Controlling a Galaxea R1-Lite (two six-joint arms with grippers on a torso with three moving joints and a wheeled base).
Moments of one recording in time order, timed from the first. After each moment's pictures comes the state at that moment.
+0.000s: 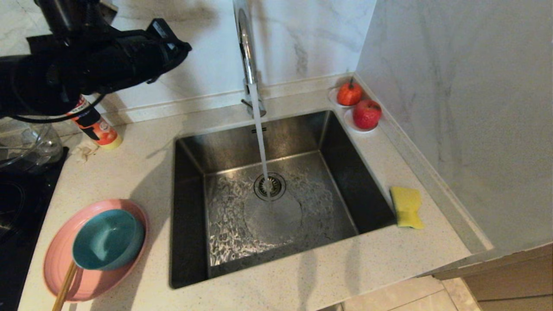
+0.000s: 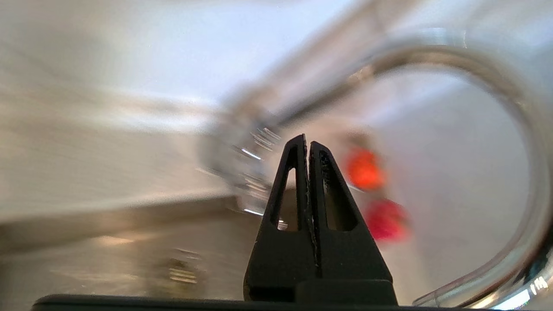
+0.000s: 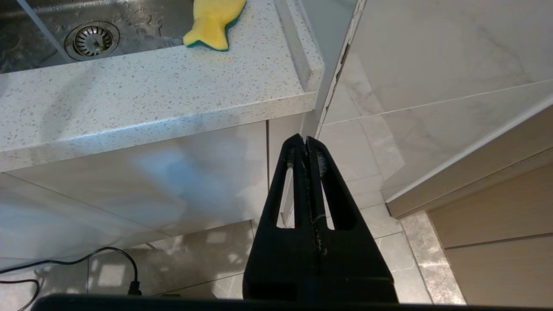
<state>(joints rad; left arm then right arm) -0.18 1.84 -1.75 -0.24 -0.12 -0.52 -0.01 0.00 0.00 0.00 -0.02 0.02</state>
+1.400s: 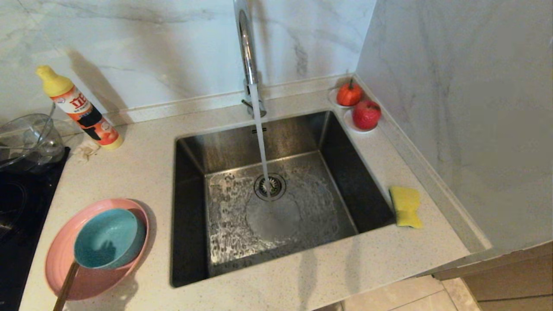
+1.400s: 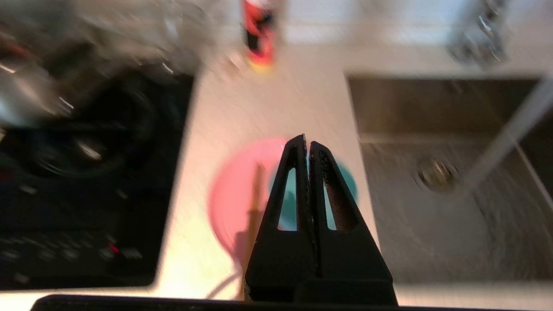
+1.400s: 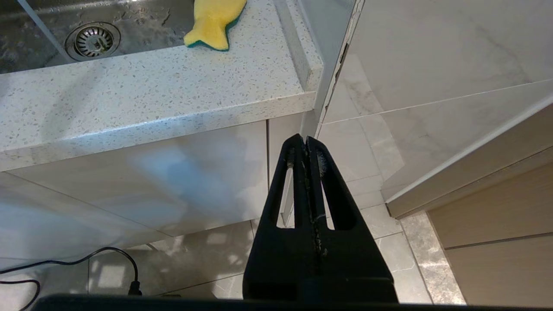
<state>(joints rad) 0.00 0.32 -0.33 -0.14 0.17 -0.04 -0.01 0.00 0.00 0.00 -0.02 0.02</state>
